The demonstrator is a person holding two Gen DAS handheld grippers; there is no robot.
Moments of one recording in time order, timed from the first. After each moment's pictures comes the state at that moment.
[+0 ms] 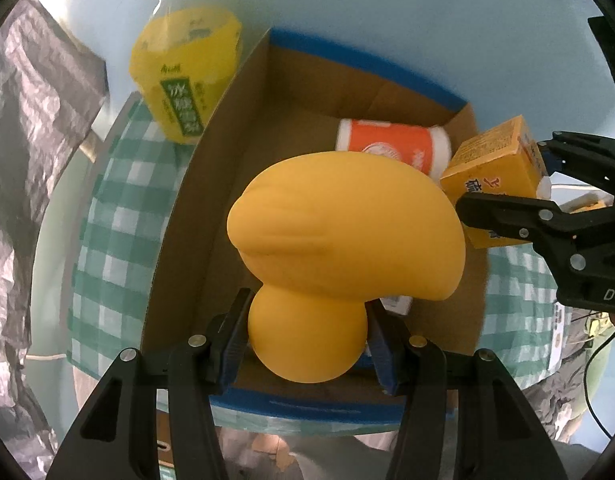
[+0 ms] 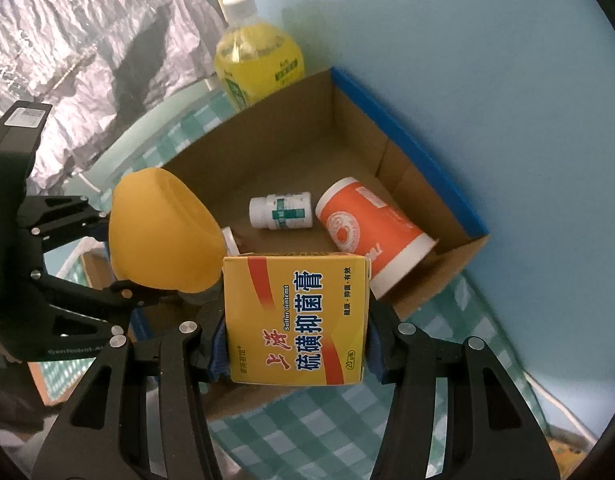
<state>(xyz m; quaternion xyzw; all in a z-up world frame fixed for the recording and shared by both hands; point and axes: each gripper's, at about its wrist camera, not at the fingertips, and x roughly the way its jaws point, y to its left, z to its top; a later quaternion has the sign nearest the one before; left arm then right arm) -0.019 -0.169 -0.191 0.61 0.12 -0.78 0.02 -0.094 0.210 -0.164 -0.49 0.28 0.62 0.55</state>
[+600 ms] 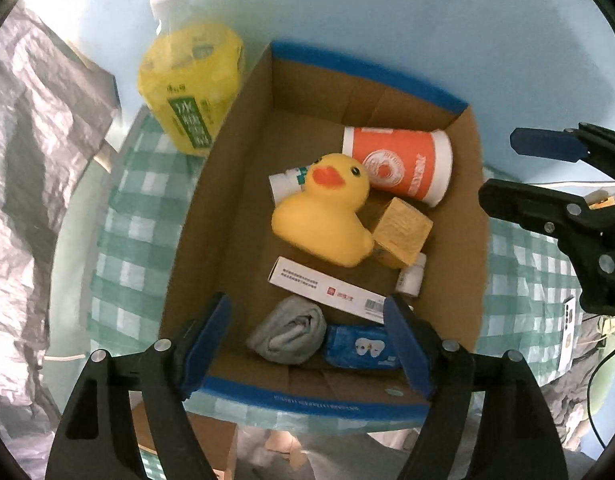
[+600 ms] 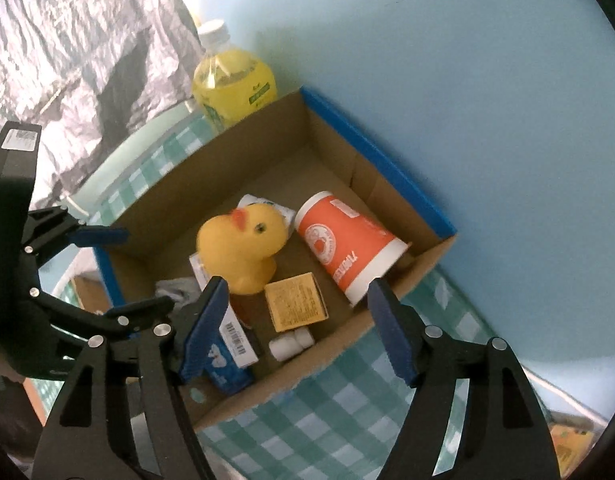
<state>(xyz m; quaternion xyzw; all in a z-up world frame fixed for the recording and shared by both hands) -0.020 -0.160 -0.166 0.61 0.09 -0.79 0.03 -0.087 0.188 -0.127 -0.46 0.25 0.62 0.59</state>
